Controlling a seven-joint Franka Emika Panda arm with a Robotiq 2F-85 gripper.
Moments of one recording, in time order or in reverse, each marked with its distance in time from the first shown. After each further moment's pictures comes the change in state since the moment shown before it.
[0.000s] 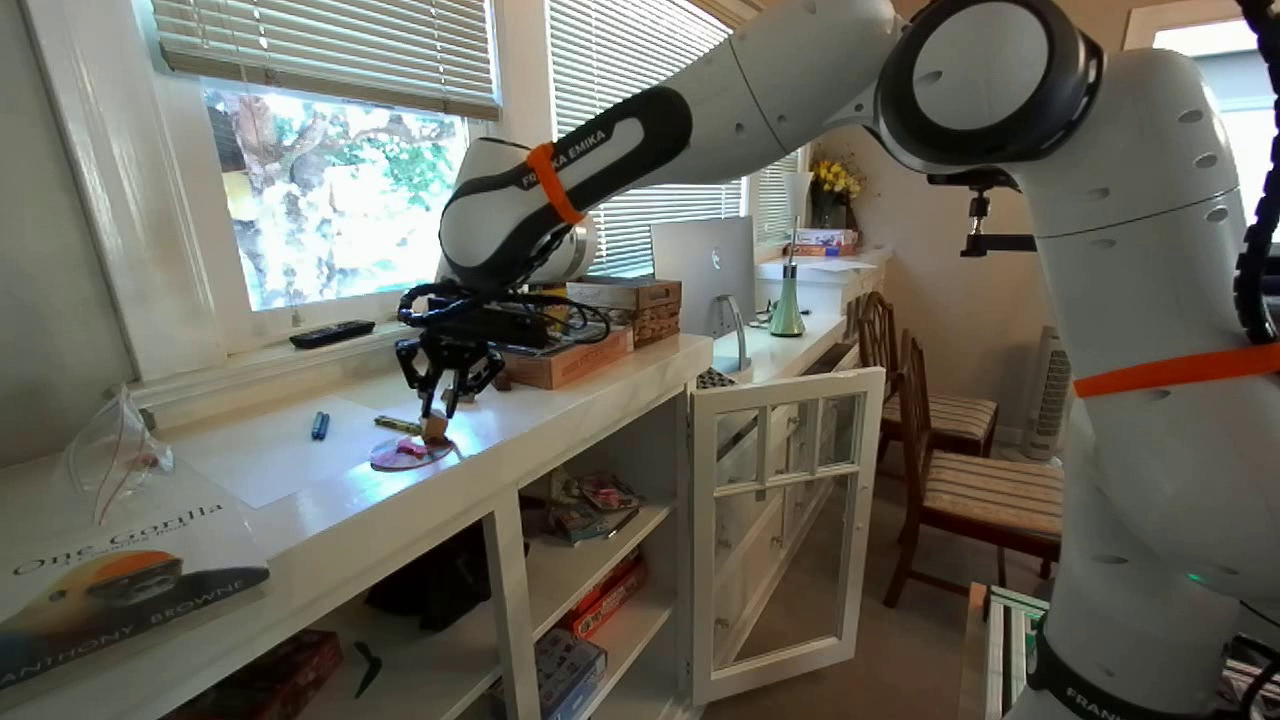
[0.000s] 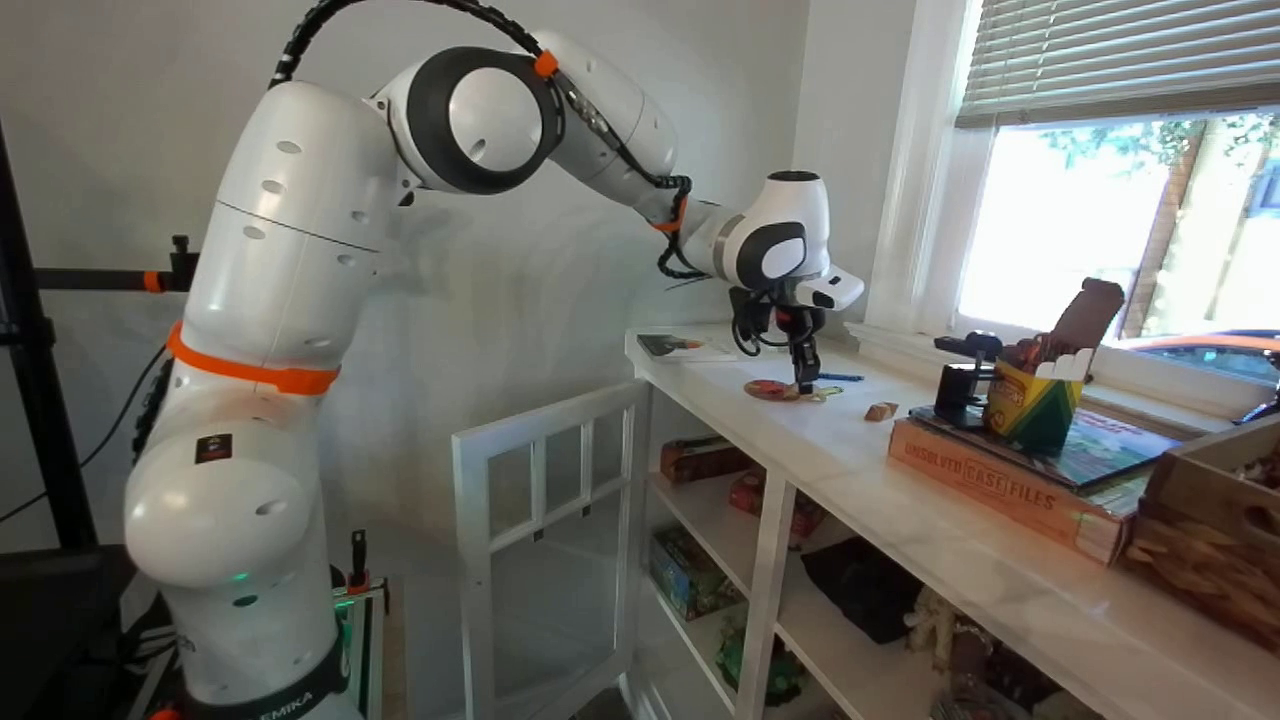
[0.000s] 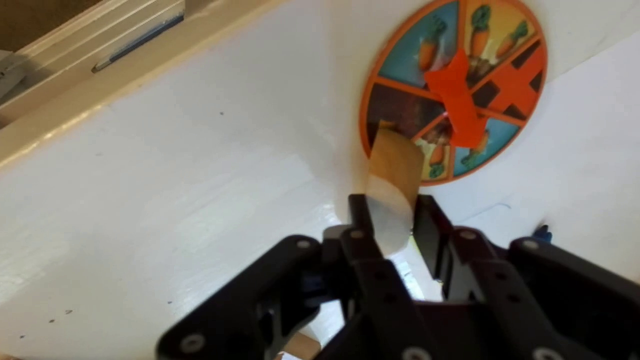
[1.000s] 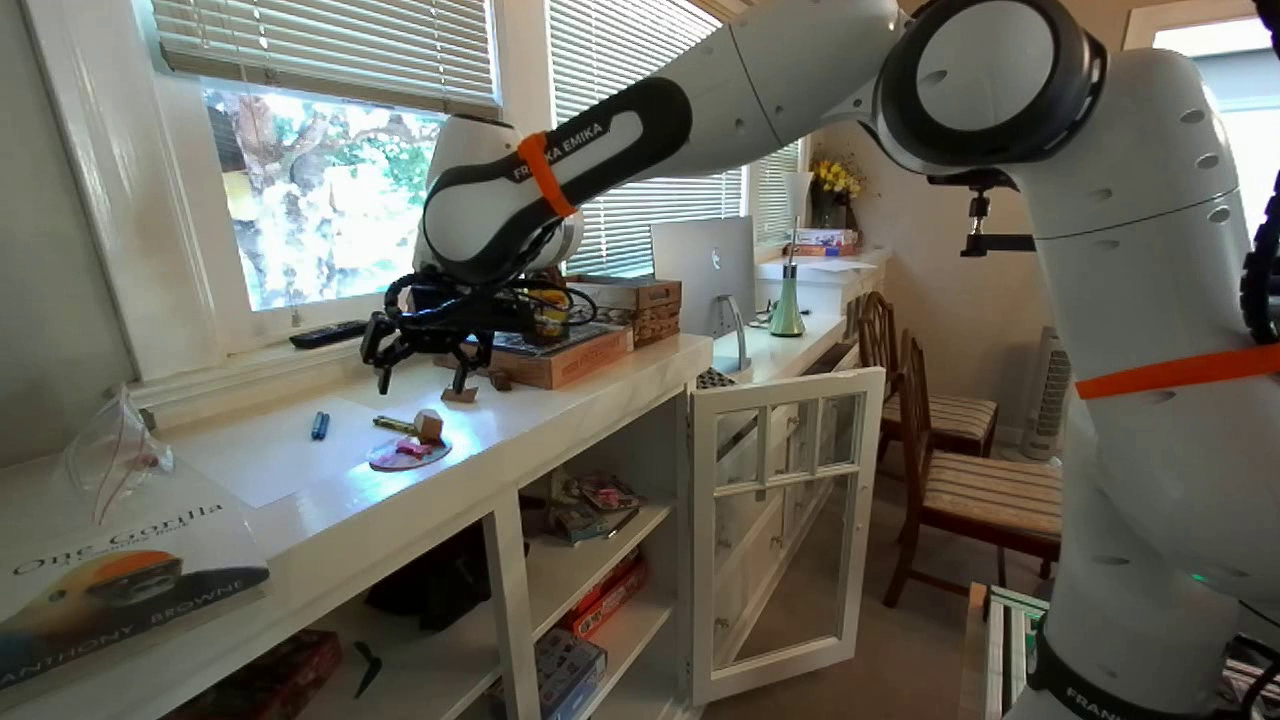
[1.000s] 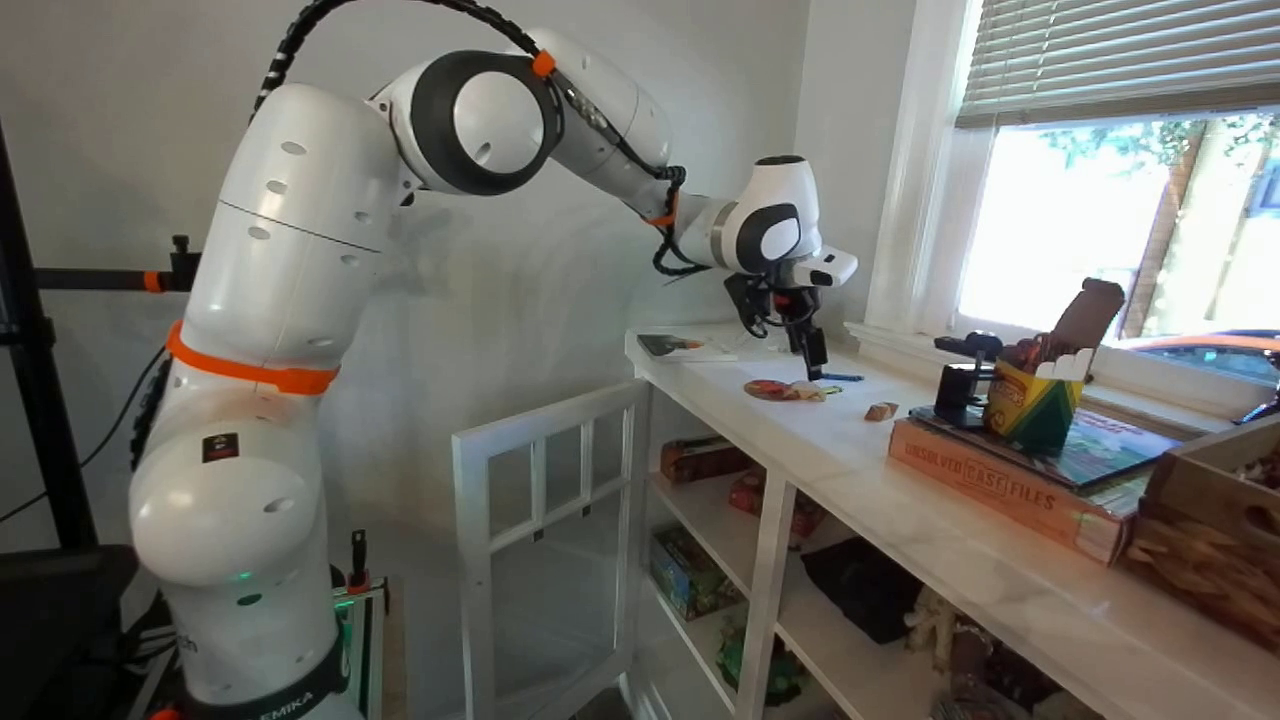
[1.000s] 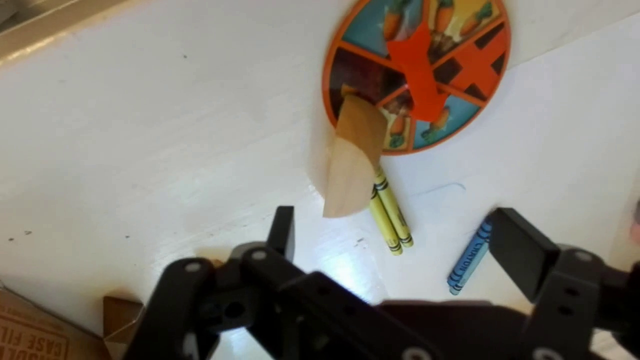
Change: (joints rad) arm 0.034 0.004 -0.004 0.054 -0.096 -0.007 -0.016
